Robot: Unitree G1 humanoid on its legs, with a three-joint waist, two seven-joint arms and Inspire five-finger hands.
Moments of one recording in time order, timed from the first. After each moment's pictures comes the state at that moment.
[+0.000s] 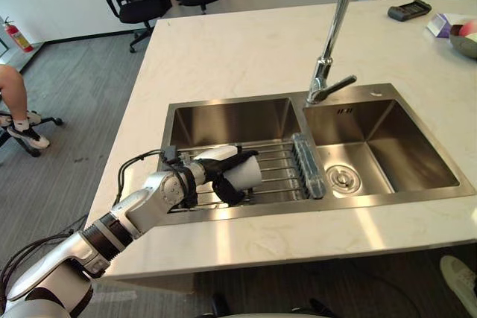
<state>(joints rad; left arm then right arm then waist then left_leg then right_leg) -0.53 0.73 -0.72 0.04 0.22 0.17 -0.32 0.19 -0.13 -0.41 1.14 0.59 0.23 0.17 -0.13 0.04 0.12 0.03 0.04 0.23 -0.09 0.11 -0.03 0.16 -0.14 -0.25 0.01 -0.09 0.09</state>
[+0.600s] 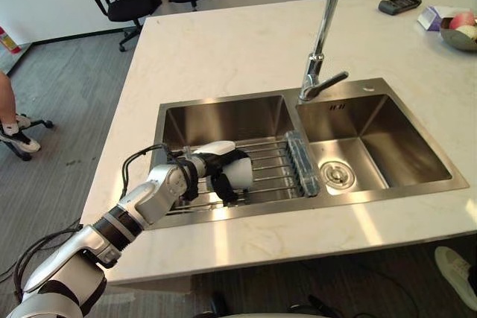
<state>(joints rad) -0.59 0.67 -0.70 0.14 0.34 0.16 -0.38 0.19 -0.13 -0.36 1.12 0.60 0.23 0.15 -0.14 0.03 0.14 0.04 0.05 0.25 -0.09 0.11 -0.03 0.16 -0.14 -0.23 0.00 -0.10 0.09</state>
